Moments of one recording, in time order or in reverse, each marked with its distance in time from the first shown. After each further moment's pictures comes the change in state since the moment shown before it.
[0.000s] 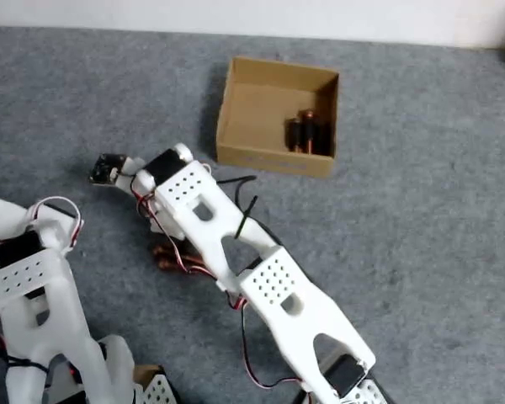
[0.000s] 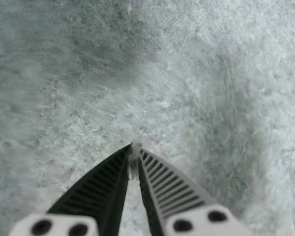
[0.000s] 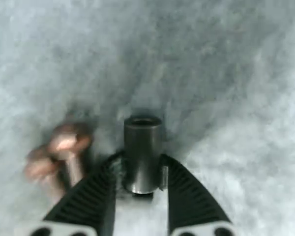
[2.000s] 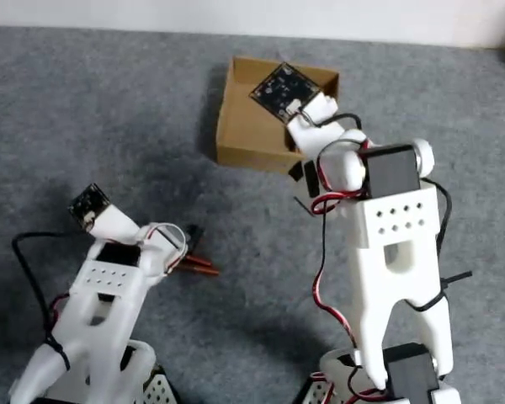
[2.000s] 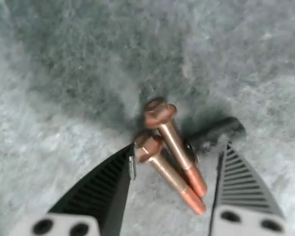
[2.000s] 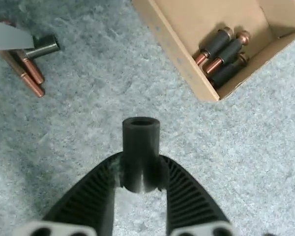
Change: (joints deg) left arm 34.7 -0.1 14.5 -3.3 16.5; right arm 30.9 -81.4 57.1 3.7 1.6
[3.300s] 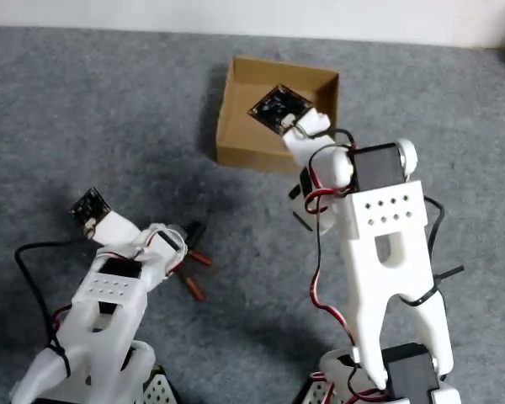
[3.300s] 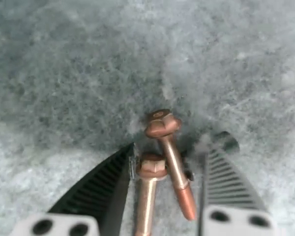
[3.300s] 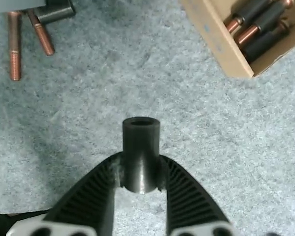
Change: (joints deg) left arm -0.6 0.0 7.1 -13.8 -1.7; right arm 0.0 0.0 8.7 0.0 -0.4
